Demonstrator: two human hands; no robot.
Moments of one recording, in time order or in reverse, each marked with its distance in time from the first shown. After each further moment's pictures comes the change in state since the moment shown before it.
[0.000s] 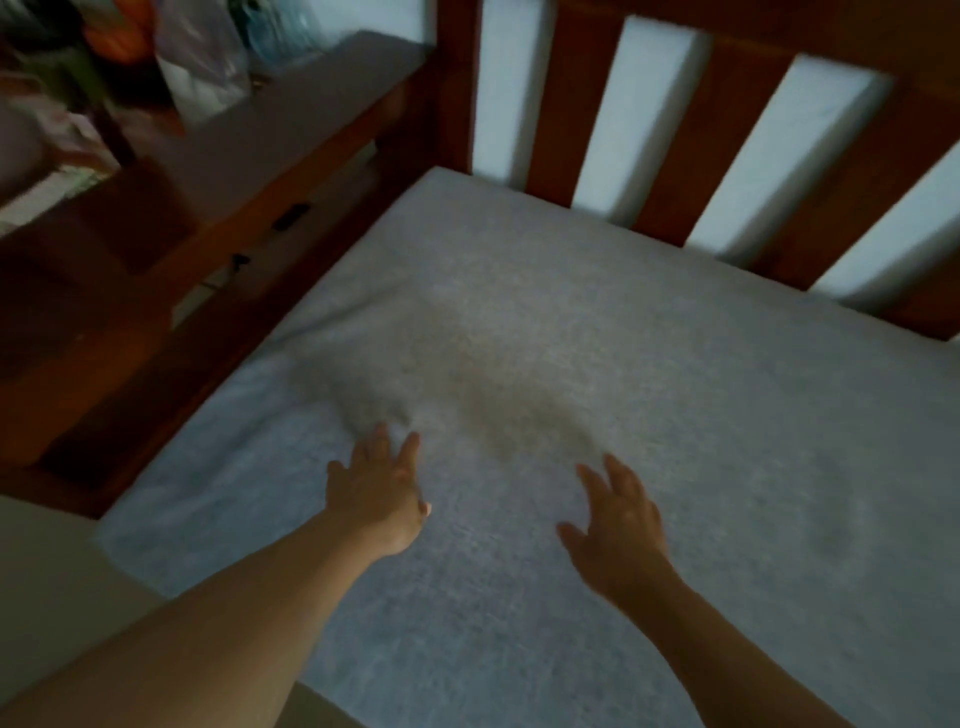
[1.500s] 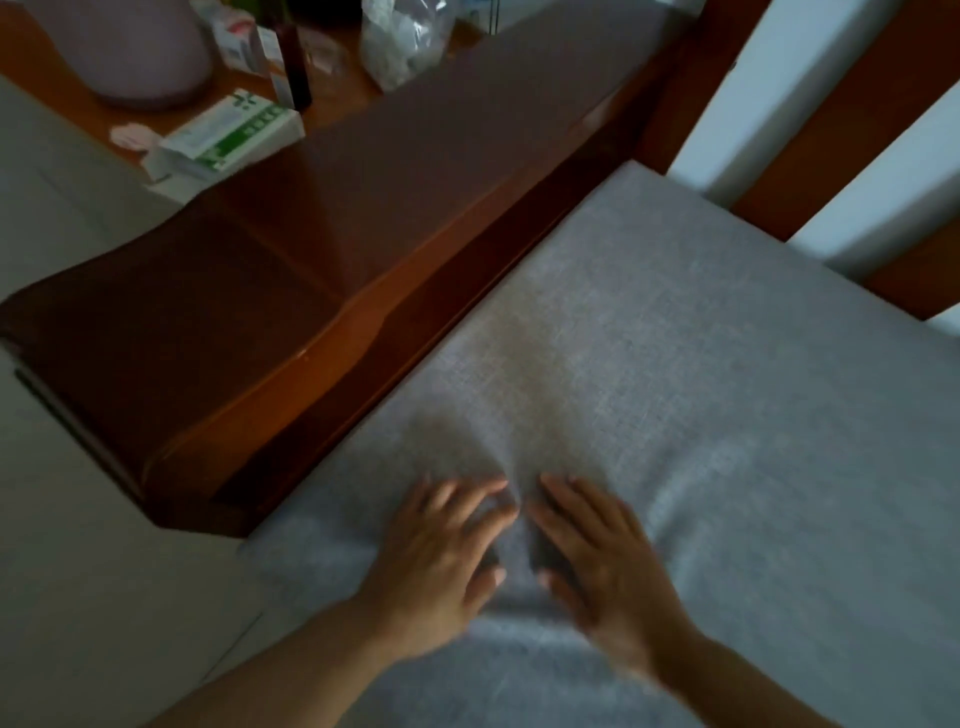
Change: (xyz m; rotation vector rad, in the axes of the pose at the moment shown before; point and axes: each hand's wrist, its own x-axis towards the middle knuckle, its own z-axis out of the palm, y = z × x) left_hand 0.030 -0.154 0.048 -0.263 0.426 0.457; right_hand 0.082 -0.163 0.066 -0.194 0.164 -0.823
